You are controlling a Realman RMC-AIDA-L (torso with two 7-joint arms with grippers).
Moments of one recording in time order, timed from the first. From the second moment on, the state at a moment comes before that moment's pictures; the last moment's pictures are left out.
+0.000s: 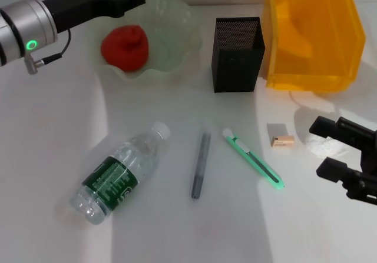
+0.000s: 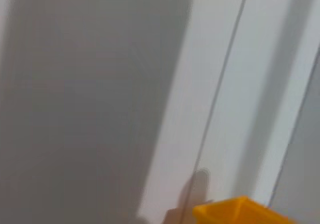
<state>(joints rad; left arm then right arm) -0.64 -2.07 0.92 0.63 1.57 0.98 -1.44 0.32 2.08 -0.42 -0.43 -1.92 -2.13 1.16</state>
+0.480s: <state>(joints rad) -0.41 -1.99 0.91 0.78 1.56 1.78 -1.39 0.34 2.04 -0.32 -0.87 -1.65 -2.18 1.78</state>
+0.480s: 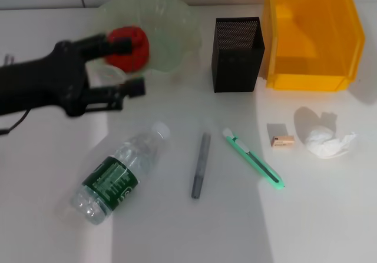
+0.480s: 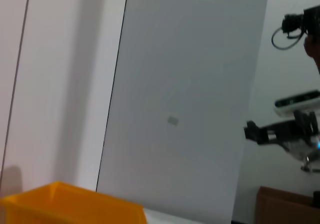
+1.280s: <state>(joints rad) -0.41 -1.97 0.91 0.78 1.80 1.72 -1.41 0.59 2.07 -1.00 -1.55 -2.68 -1.93 2.39</state>
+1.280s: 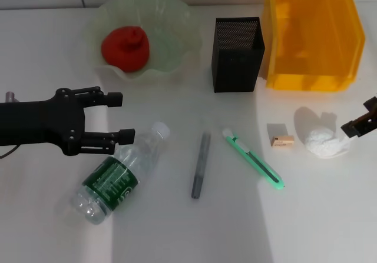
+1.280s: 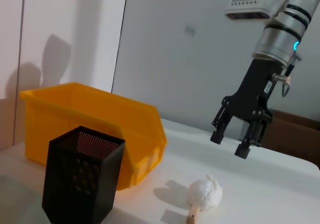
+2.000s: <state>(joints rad) -0.43 -1.99 0.91 0.77 1.82 1.65 -1.43 0.76 2.08 -1.21 -1.07 -2.80 -1.61 2.39</state>
